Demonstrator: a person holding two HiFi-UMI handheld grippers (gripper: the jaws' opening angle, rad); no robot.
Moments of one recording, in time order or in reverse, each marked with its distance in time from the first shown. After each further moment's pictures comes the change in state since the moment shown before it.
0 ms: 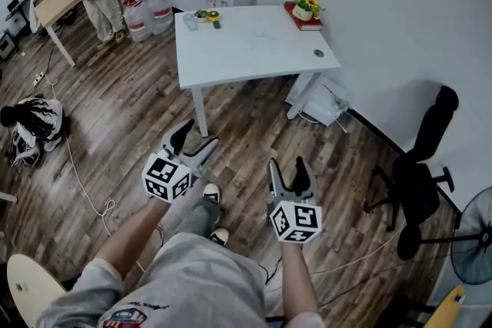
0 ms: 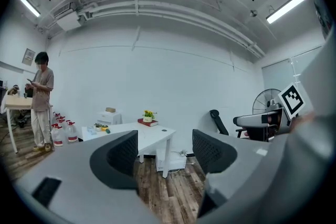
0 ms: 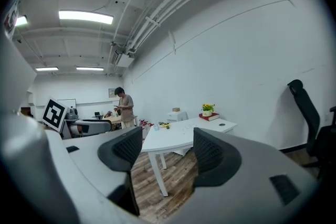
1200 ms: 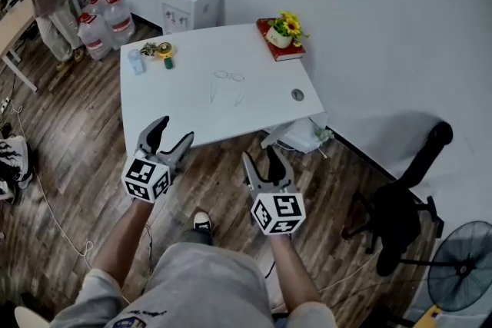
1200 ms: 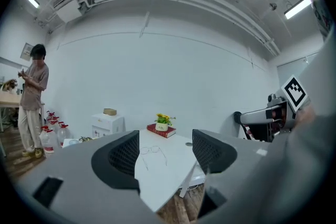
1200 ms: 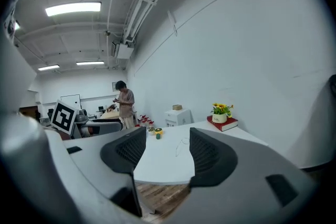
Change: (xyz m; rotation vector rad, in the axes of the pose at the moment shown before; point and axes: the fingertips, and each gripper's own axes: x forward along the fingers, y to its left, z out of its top) left arm 0.381 0.216 0.045 -0.034 0.010 0.054; right arm 0.406 -0.160 0.066 -0.022 0.102 0.112
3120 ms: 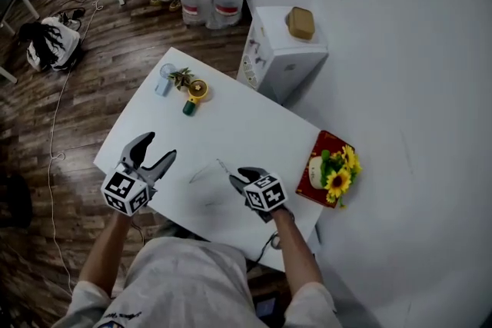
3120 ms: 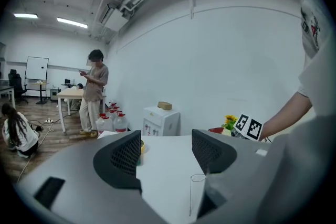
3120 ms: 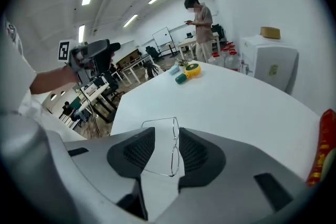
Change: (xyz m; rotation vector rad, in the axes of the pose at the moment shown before) left arm 0.238 0.184 0.008 -0.173 0.067 0.702; right arm 0.457 -0.168 -0.130 -0.394 0.876 1.108
